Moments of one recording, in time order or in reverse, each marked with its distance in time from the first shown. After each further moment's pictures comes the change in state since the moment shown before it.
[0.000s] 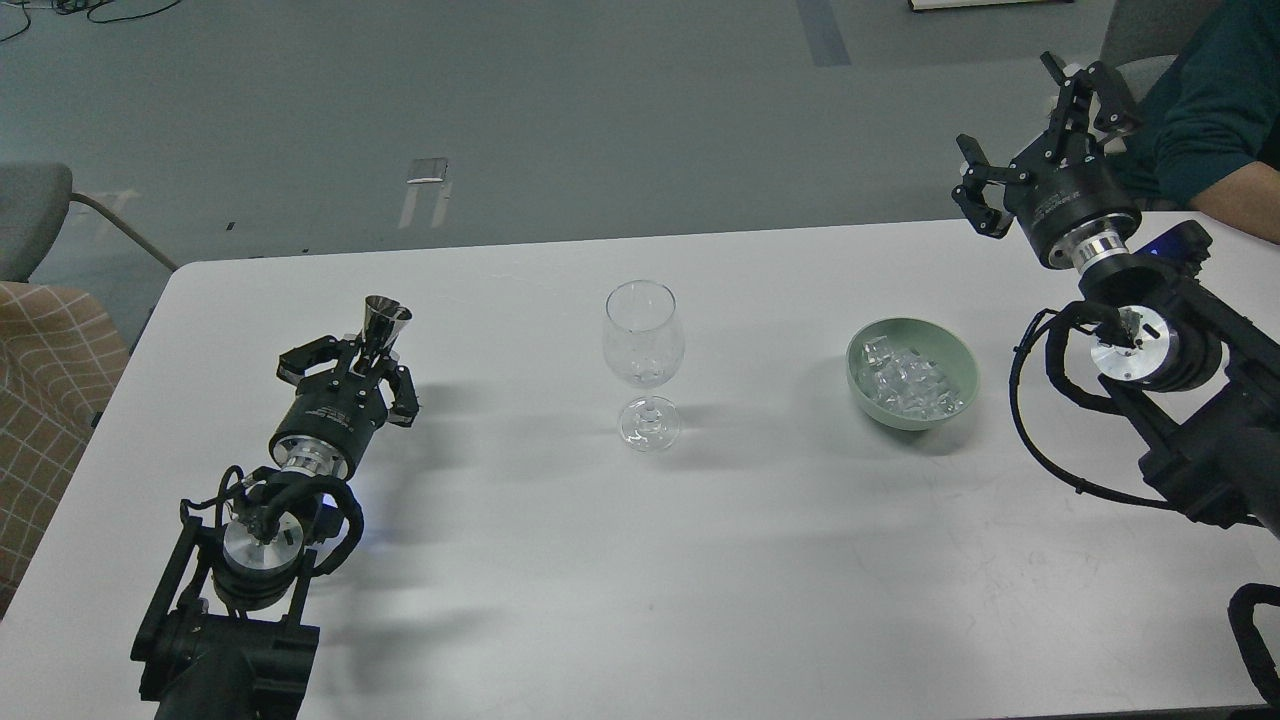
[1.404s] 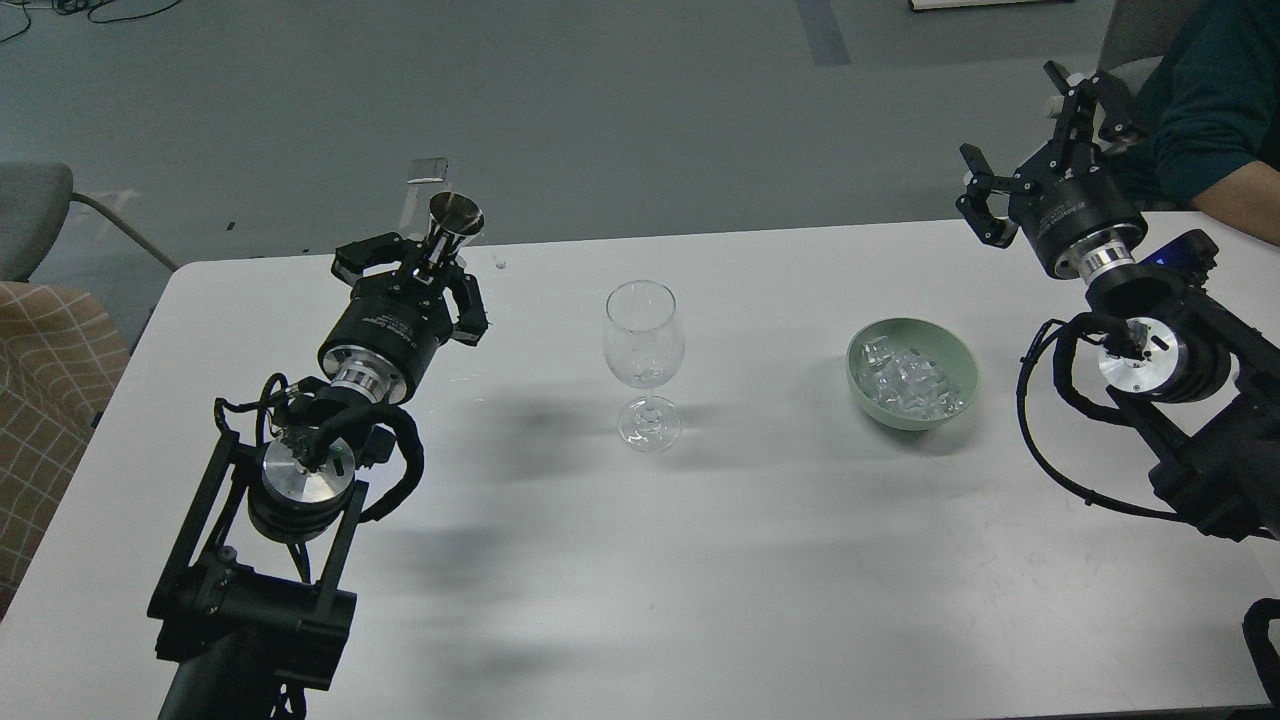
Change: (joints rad) left arm -0.003 0.000 0.271 -0.508 -0.042 0.444 -0.001; right arm -0.035 -0.025 0.001 0.041 0.000 -0.001 0.000
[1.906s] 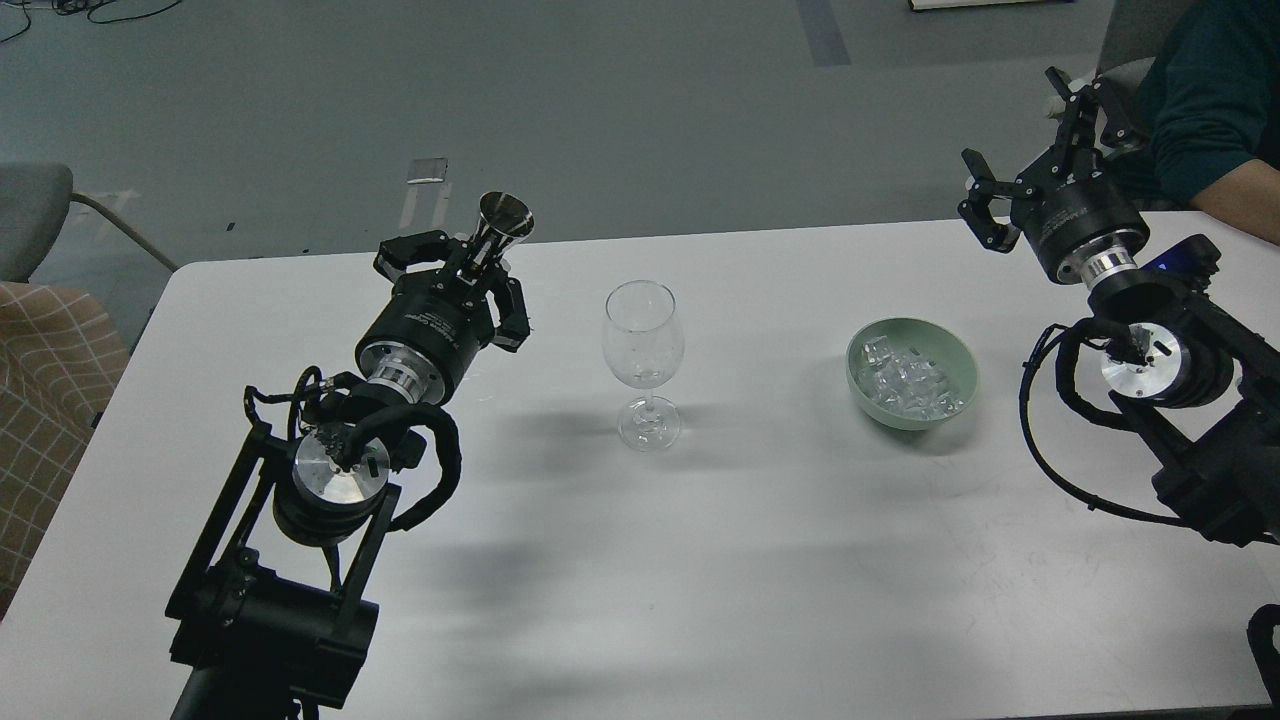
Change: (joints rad) left arm 0.007 0.000 0.118 -0.130 0.003 0.148 0.002; right arm -0.013 -0.002 0.000 0.010 0.000 0.000 0.002
